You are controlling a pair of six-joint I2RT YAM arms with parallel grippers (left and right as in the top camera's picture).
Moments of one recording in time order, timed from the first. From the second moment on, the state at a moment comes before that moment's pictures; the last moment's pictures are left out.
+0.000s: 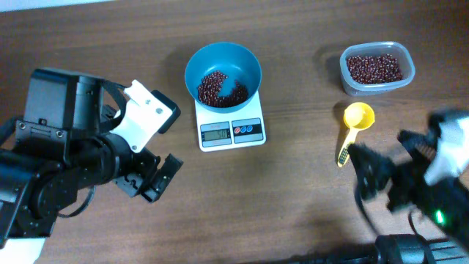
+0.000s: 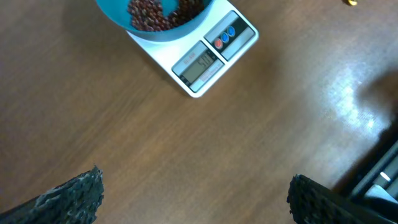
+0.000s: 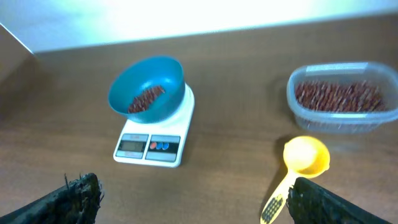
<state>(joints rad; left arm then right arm) -0.34 1.05 1.17 -1.14 0.21 0.40 -0.10 0.25 0.77 -0.93 -0.38 0.09</state>
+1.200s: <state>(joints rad) -0.34 1.05 1.17 -1.14 0.21 0.40 0.11 0.01 0.01 -0.06 -0.13 -0.08</state>
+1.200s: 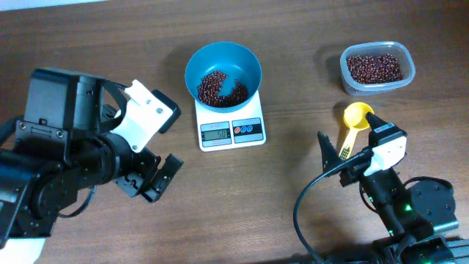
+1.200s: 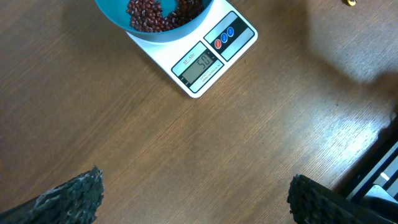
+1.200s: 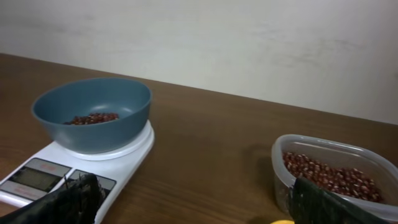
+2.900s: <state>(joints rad) -0.34 1.05 1.17 -1.14 0.21 0.40 0.07 0.01 0.01 -0.07 -0.11 -0.08</state>
